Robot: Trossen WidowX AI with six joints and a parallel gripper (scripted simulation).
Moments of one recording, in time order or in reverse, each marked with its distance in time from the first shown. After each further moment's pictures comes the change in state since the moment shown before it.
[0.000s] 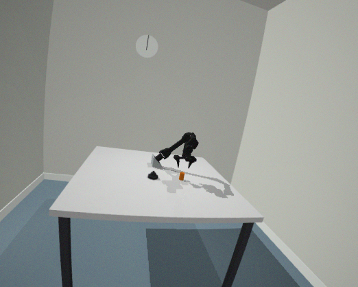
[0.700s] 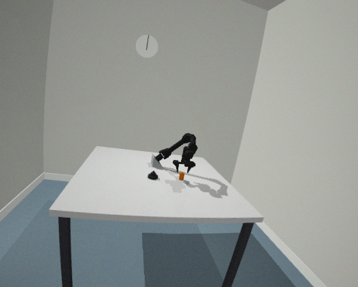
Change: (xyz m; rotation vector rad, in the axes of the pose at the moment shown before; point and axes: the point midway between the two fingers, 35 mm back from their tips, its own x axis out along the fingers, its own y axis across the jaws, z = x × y) arm 0.043 0.001 0.000 -0.005 0.004 0.002
